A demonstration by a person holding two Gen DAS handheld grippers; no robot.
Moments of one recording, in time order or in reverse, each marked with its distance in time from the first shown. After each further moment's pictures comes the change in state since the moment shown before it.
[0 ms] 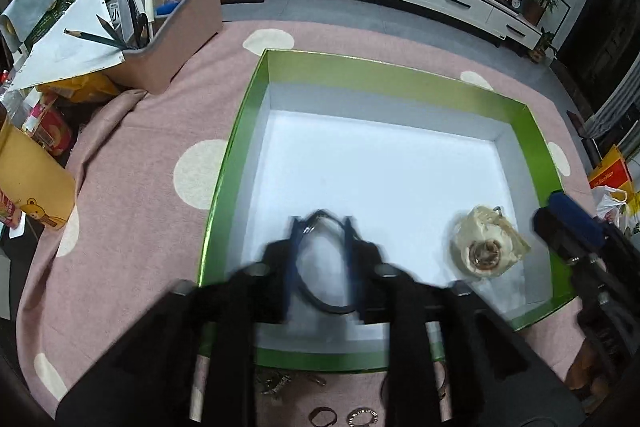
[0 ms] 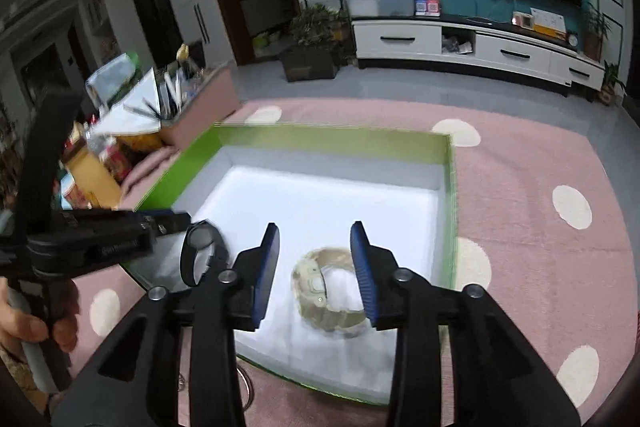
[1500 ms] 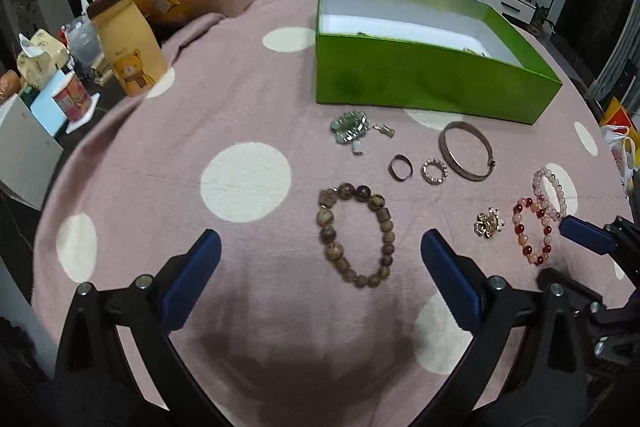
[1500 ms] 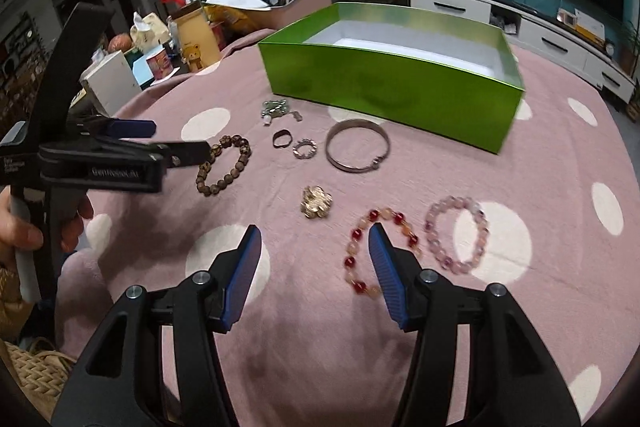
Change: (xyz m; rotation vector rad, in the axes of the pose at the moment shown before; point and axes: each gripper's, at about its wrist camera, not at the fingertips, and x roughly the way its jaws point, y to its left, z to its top) left arm -0.088 0.047 -0.182 0.068 -0.011 0.061; right arm -0.092 0.098 -0.160 -0.182 0.182 0.092
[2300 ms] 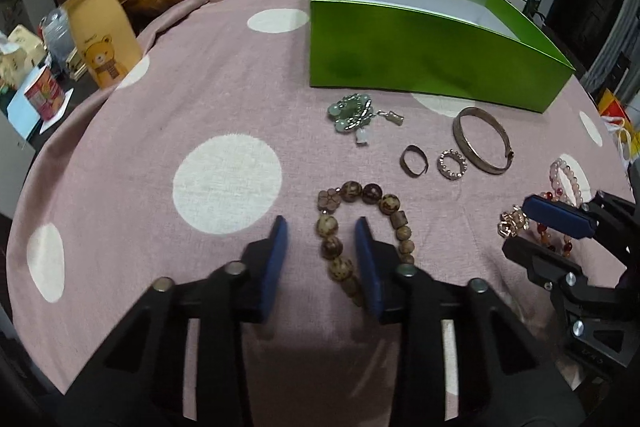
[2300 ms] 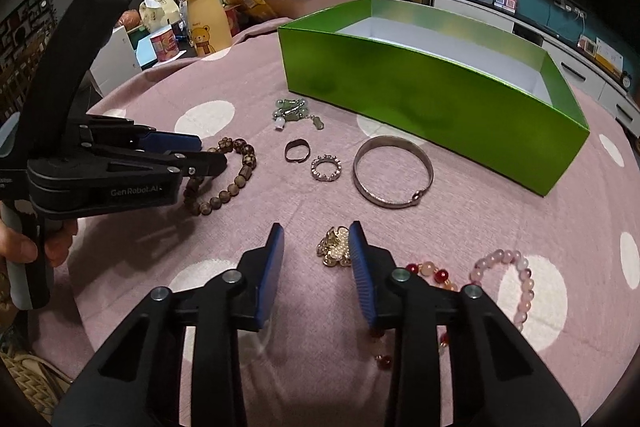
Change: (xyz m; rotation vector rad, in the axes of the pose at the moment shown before) left arm 0.033 0.005 0.004 0.036 0.014 -0.041; right arm 0.043 0.012 0.017 -0.103 0.002 0.001
